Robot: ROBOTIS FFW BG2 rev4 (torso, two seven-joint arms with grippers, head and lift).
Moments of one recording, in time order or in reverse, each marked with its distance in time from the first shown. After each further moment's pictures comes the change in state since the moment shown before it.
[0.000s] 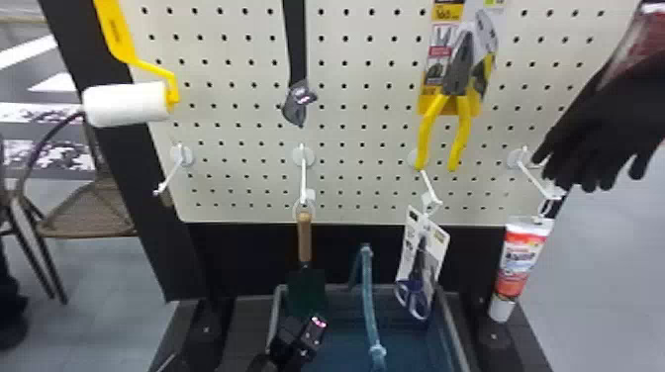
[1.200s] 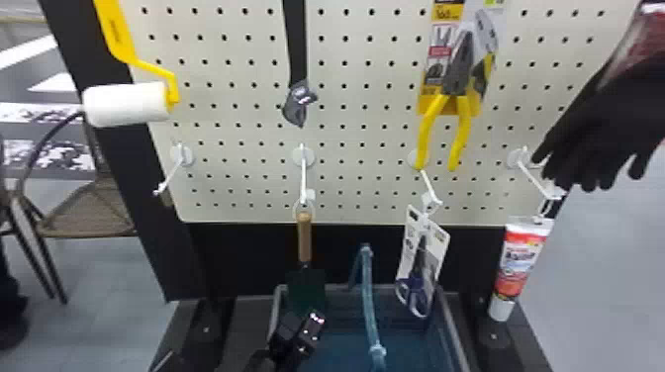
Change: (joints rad) left arm -0.002 -0.002 0.004 -0.007 0.006 -0.001 -0.007; right arm 0.000 0.000 0.000 0.000 -0.001 0.000 0.000
